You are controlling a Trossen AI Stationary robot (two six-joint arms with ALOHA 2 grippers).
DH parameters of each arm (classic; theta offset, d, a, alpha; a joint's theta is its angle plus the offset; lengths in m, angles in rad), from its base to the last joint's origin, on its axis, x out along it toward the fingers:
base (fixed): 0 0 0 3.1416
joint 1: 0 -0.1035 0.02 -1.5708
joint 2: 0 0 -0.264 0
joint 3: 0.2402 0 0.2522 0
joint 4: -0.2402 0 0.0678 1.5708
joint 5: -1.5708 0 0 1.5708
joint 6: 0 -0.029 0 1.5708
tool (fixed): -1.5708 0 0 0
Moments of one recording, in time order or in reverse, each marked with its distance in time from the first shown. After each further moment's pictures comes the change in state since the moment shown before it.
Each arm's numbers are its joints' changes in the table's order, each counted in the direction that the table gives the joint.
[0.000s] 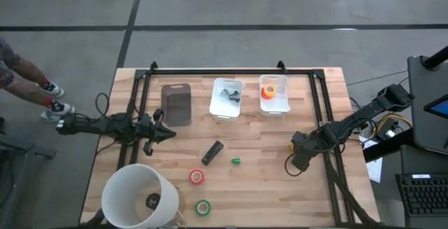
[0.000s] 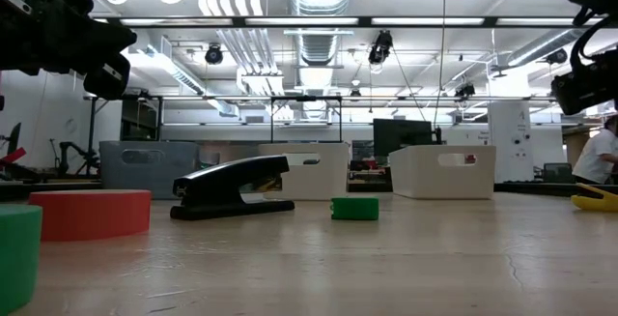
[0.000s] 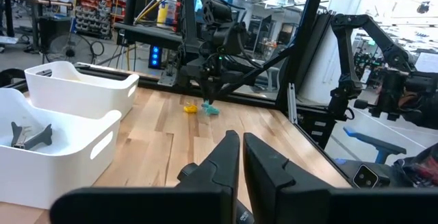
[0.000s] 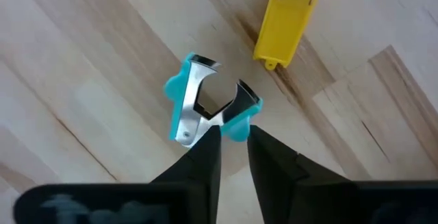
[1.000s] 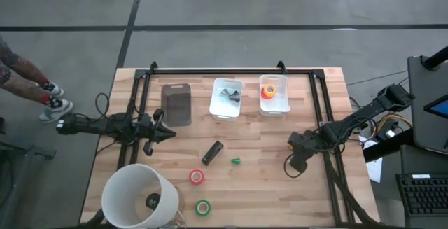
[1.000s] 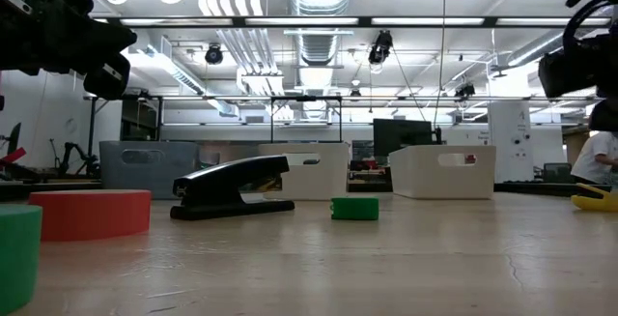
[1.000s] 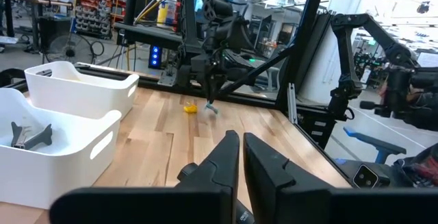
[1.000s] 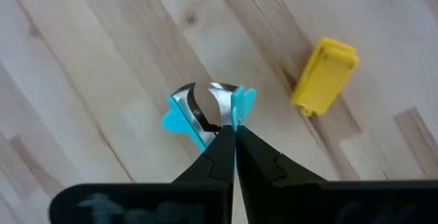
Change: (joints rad) left arm 0.000 0.000 0.000 0.000 0.000 0.000; right arm 0.000 0.000 0.031 0.073 0.069 0.116
